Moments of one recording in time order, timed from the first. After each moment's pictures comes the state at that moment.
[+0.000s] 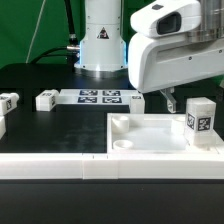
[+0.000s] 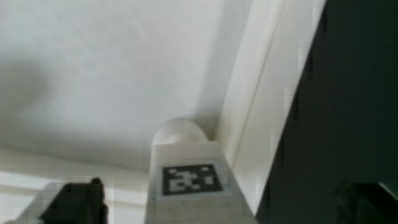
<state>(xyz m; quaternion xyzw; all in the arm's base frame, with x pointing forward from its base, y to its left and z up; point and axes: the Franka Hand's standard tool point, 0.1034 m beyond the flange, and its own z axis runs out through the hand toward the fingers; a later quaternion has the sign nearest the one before) 0.626 0.120 0.090 -0.99 -0.12 0.04 0.08</state>
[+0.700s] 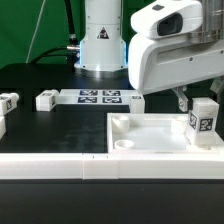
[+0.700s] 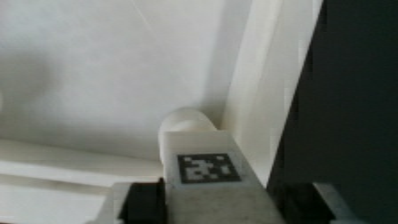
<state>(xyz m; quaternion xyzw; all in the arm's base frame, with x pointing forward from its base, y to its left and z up) 0.625 0.118 0.089 -0.99 -0.10 0.04 0.08</state>
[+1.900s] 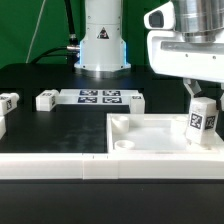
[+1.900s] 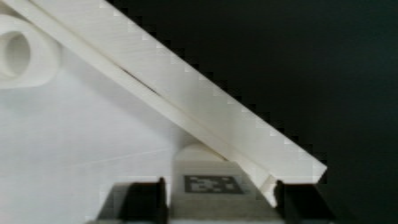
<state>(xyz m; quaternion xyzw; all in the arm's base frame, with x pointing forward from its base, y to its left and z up) 0.623 0.138 0.088 -0.88 0.46 0.06 0.09</state>
